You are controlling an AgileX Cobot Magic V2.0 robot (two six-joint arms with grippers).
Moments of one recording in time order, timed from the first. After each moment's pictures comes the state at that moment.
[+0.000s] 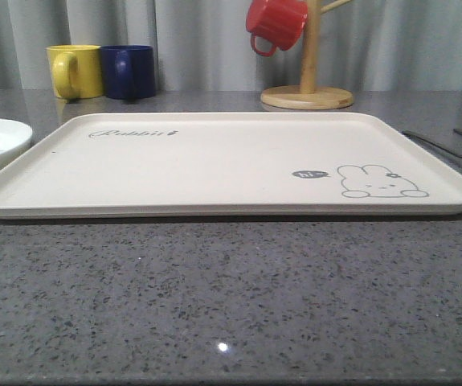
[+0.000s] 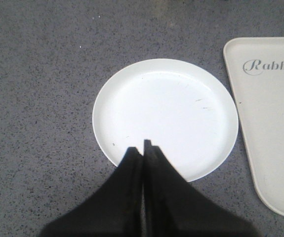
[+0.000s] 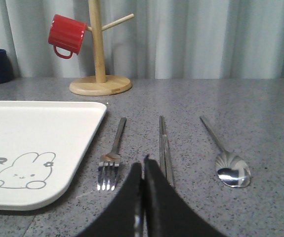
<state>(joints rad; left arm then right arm) -0.04 0.80 -0.89 0.04 0.82 -0.10 0.06 -0.01 0.02 -0.10 0.03 0.16</state>
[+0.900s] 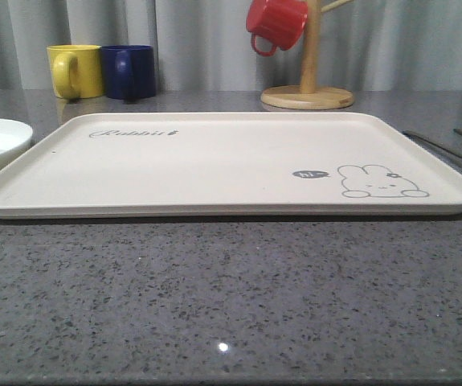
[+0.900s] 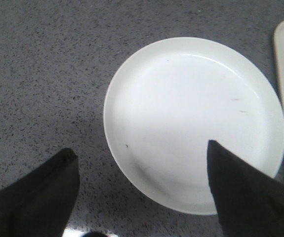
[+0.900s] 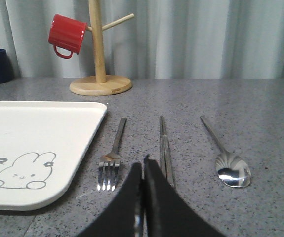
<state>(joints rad) 0.08 1.11 -1.02 -0.02 0.84 -0.11 0.06 -0.01 0.02 -0.10 0.03 0.16</state>
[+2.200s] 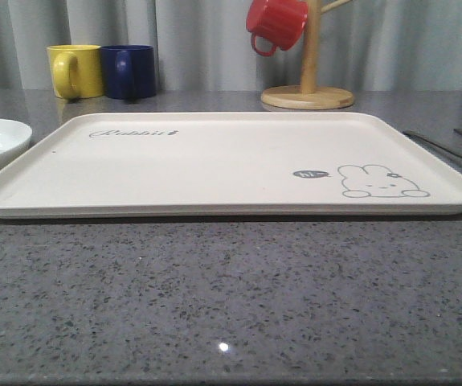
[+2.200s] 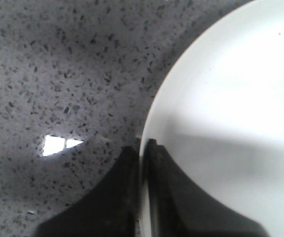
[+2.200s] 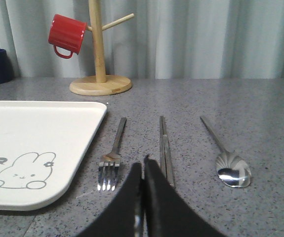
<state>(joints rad) 0.21 1.63 -1.19 -0.14 0.87 0.05 0.06 -0.01 0.02 -0.10 0.03 0.16</state>
